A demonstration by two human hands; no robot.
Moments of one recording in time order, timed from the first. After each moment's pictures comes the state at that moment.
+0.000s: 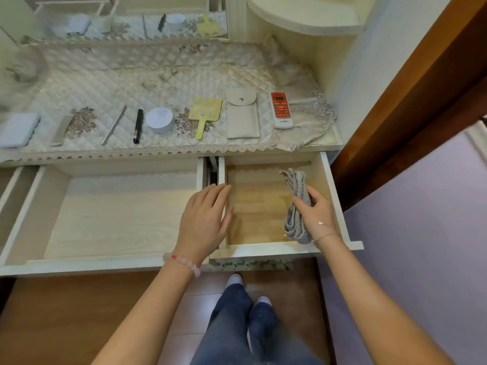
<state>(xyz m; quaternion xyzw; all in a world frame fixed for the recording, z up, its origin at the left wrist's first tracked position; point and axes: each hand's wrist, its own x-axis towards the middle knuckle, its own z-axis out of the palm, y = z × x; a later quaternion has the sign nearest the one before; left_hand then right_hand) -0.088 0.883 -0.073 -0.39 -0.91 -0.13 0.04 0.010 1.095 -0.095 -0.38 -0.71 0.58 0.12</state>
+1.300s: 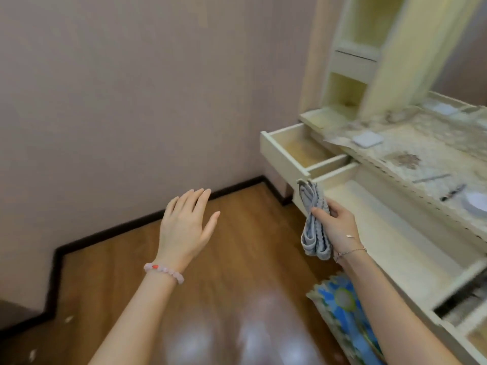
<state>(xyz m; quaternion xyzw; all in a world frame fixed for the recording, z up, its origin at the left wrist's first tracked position) 0.212 0.418 0.023 0.23 -0.95 0.00 0.21 0.032 0.643 0.019 0.10 -0.73 0.66 -0.16</state>
